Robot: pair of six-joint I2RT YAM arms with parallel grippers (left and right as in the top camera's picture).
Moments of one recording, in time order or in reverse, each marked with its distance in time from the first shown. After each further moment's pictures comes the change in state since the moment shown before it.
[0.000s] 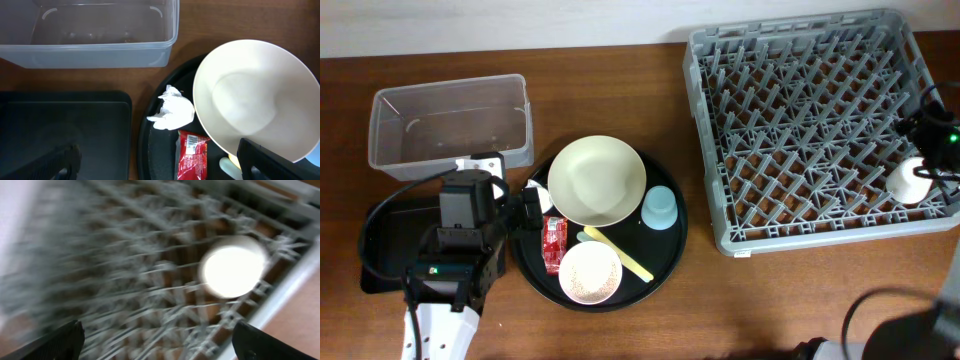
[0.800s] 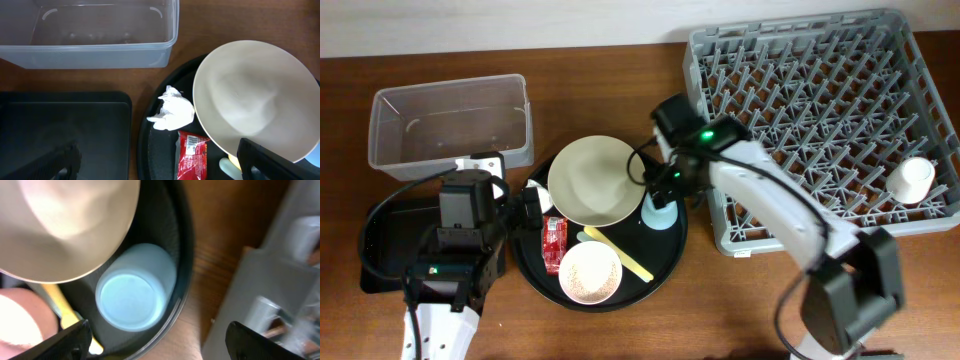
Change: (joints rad) left arm 0.000 0.000 0.002 0.000 0.000 0.000; right arm 1.126 0.292 0.013 -0.108 0.182 -0.232
